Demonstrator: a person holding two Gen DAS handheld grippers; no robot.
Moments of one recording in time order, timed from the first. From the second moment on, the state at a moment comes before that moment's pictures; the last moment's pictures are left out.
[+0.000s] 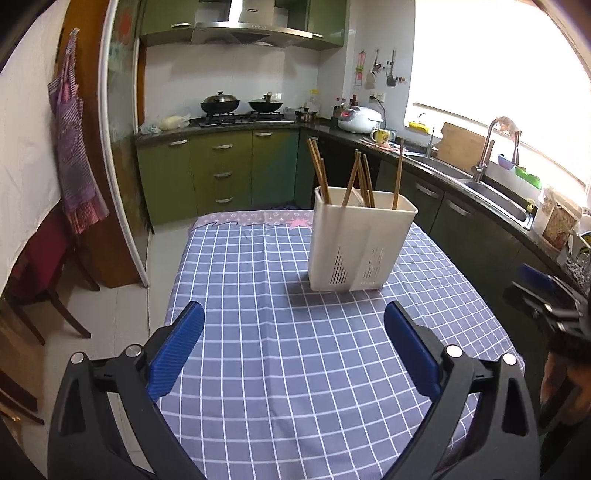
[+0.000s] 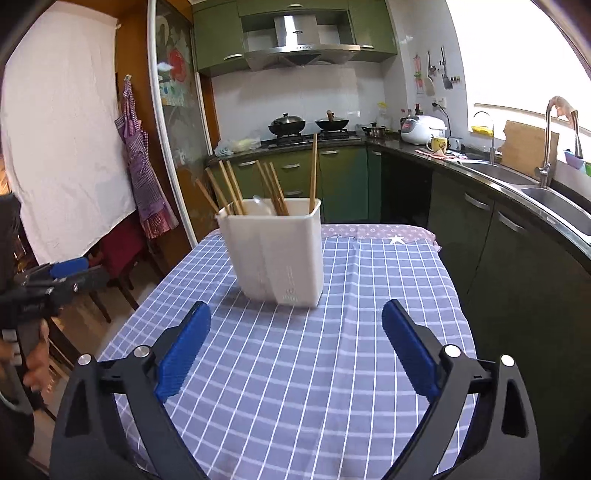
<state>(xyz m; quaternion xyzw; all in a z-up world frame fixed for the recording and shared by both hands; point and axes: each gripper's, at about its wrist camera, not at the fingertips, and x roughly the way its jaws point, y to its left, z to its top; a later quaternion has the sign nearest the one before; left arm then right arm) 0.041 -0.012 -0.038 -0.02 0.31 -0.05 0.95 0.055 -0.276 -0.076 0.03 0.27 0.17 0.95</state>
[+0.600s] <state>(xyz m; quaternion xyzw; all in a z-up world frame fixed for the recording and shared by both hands) -0.061 -0.016 -0.005 -0.03 0.23 -0.03 0.97 -0.054 -0.294 -0.029 0.03 0.18 0.14 0.97</state>
